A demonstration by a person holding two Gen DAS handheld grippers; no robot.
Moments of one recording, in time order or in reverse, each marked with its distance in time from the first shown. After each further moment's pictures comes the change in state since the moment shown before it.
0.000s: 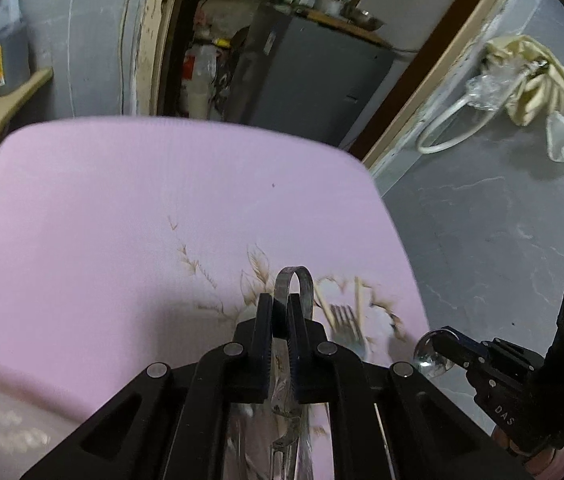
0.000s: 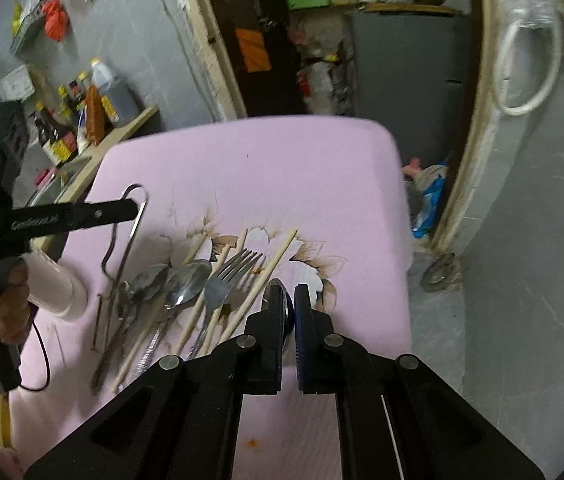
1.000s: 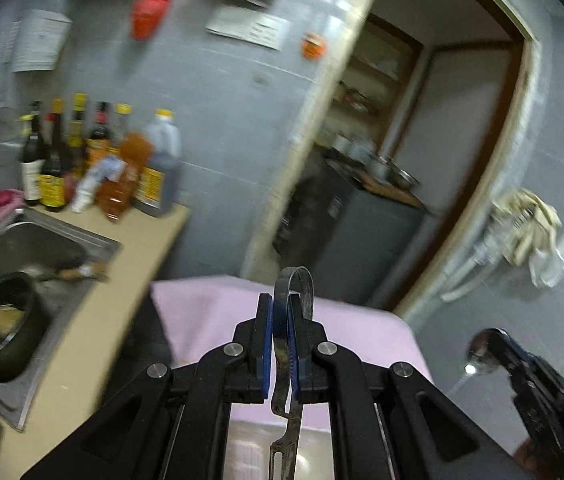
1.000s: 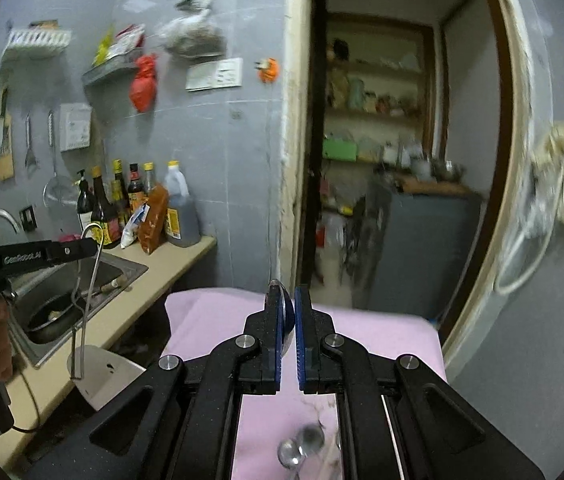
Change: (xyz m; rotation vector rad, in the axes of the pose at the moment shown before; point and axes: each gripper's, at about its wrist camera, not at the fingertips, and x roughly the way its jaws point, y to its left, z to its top) left arm -0.257 0.169 0.010 -0.117 -0.519 0.121; right arm -0.114 0.286 0.078 -0.273 -0.496 -0.146
